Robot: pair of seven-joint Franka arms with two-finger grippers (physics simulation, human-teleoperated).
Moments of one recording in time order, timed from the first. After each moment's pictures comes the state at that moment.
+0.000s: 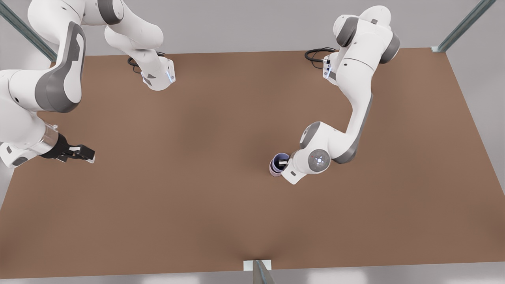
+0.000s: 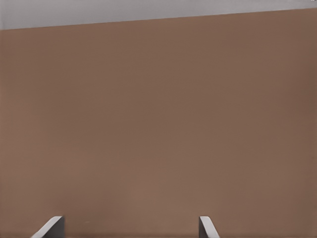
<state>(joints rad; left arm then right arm) -0.36 0.70 -0.17 -1.32 -0.14 1.81 -0.52 -0.04 0.26 -0.01 -1.30 0.00 1.57 0.01</state>
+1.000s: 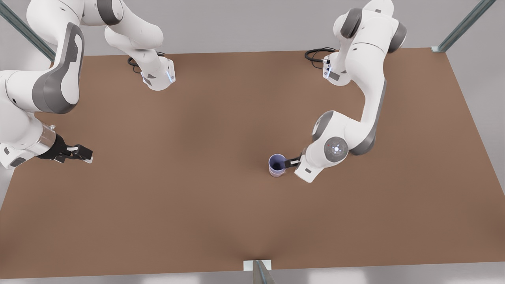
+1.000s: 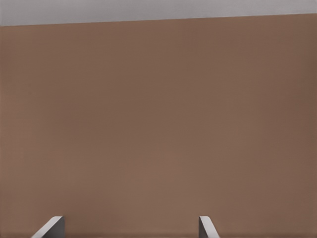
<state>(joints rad) -0.37 0.55 -0.07 -1.32 -0.12 1.75 -0.60 -0.05 0.27 -0.01 -1.30 0.00 1.58 -0.02</state>
